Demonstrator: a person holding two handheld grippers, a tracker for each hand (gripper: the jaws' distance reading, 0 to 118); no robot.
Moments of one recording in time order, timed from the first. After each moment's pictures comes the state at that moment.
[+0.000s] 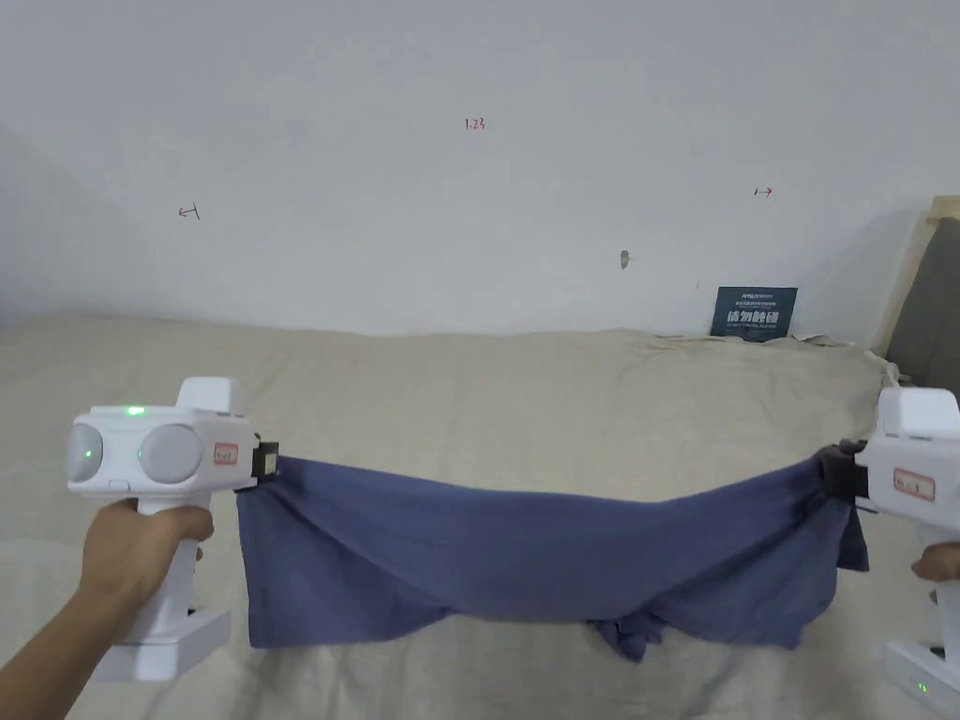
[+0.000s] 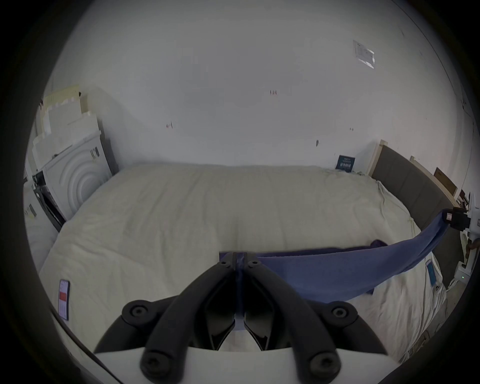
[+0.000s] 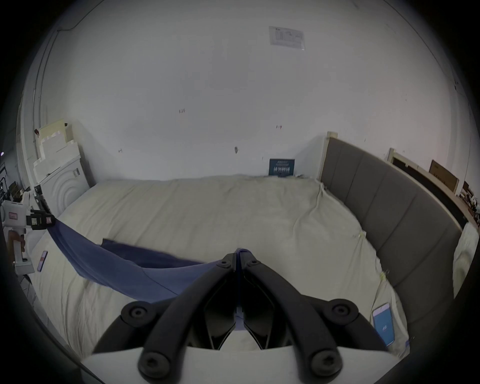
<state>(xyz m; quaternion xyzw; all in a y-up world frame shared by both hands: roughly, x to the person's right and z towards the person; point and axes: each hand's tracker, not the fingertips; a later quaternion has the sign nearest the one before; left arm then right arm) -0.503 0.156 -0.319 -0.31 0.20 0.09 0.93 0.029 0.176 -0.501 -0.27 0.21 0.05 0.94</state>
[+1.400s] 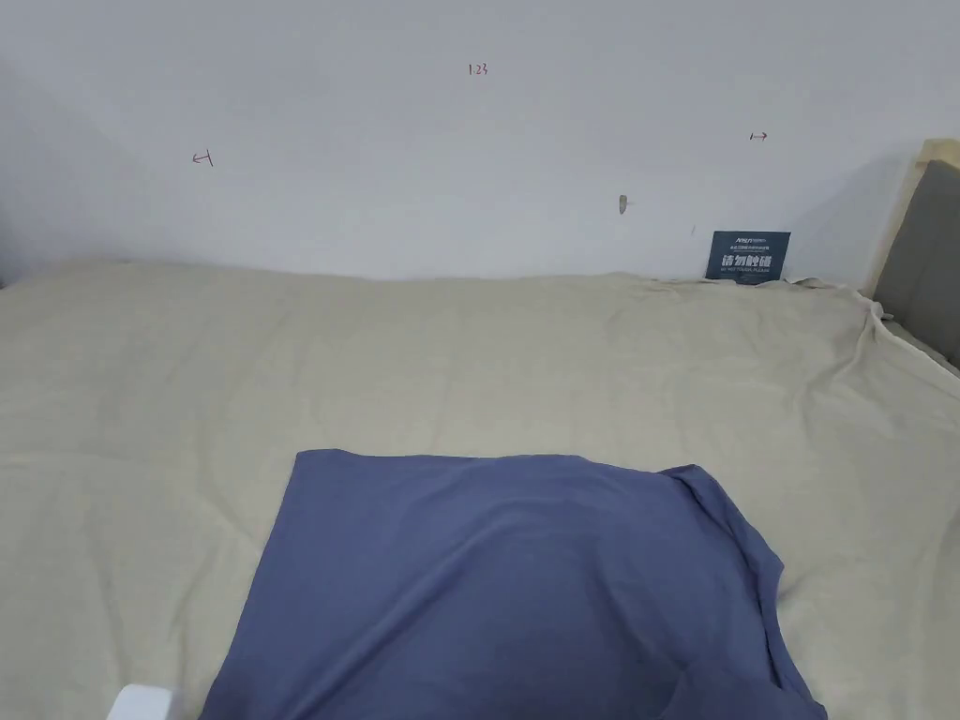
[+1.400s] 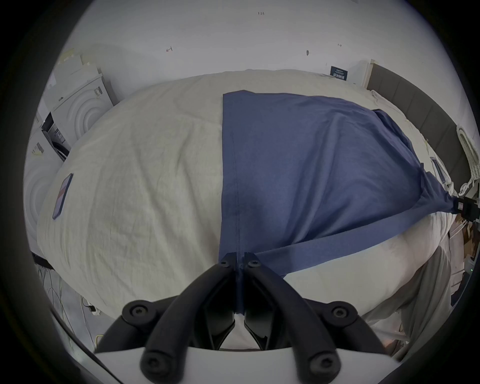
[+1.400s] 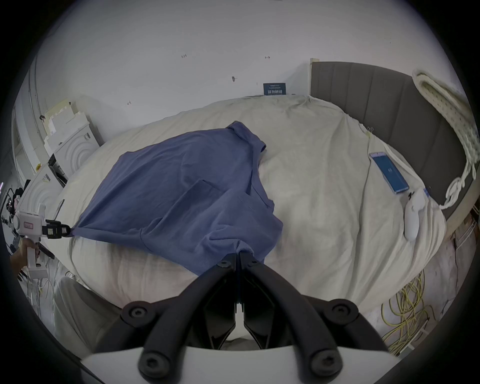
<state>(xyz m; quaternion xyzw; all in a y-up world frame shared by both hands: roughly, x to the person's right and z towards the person) -0.400 -0.006 -0.071 -0.47 0.19 0.07 0.86 0.147 0.003 -0.244 -0.40 0.21 0.03 0.89</state>
